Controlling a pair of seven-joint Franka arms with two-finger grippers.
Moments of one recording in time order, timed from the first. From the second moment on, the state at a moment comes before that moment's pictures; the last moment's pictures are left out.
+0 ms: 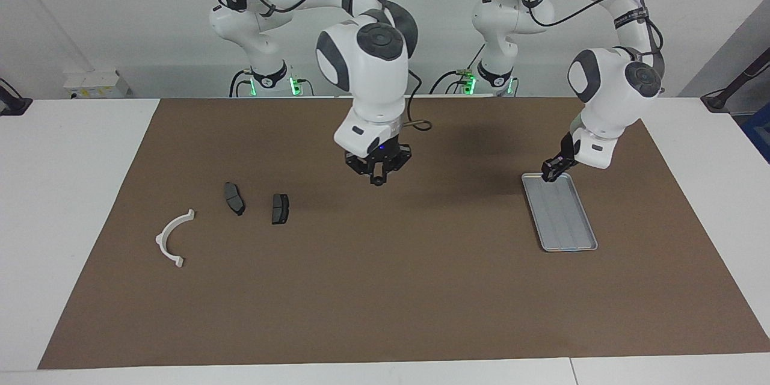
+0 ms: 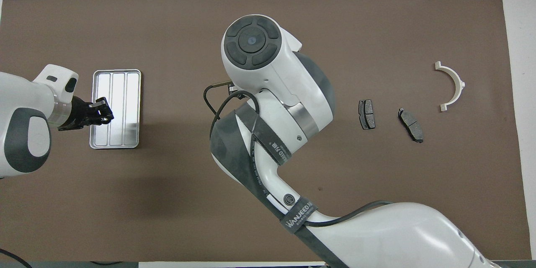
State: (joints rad) left arm -0.05 0.05 0.07 -2.17 -0.09 2.23 -0.29; right arm 0.55 0.57 0.11 -1.17 -0.09 1.78 0.56
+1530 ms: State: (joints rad) left arm -0.05 0.12 0.06 -2.29 -0.02 2.43 -0.29; right arm 0.57 0.65 0.10 -1.52 -0.09 2.24 0.60
